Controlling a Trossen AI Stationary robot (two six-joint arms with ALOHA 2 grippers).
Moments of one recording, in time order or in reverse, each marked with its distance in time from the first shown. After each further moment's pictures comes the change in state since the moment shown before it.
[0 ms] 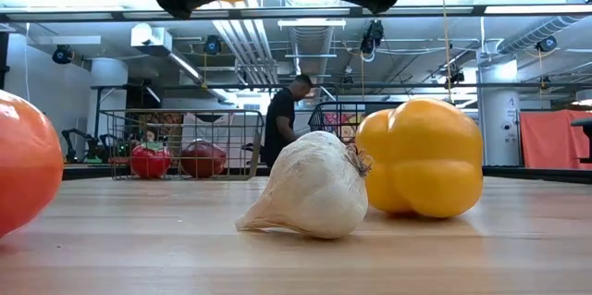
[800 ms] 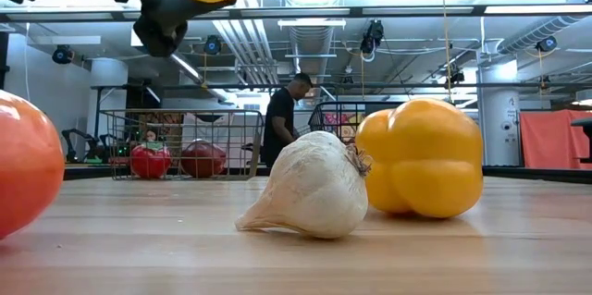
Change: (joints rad) left arm 0.056 -0.170 -0.103 -0.138 0.242 -0.635; right arm 0.016 0.001 0.088 -0.102 -0.035 -0.475
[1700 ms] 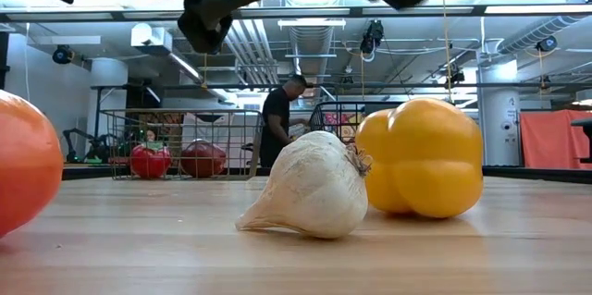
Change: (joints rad) left arm 0.069 0.165 0.144 0.003 0.224 0.092; right arm 0.010 0.226 0.239 -0.125 -0.072 -0.192
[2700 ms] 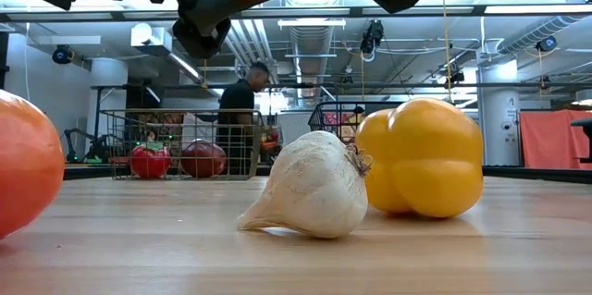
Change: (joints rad) left arm 0.001 0.016 -0.015 0.035 0.007 -0.021; right arm -0.003 0.010 0.023 -0.047 -0.024 -0.040
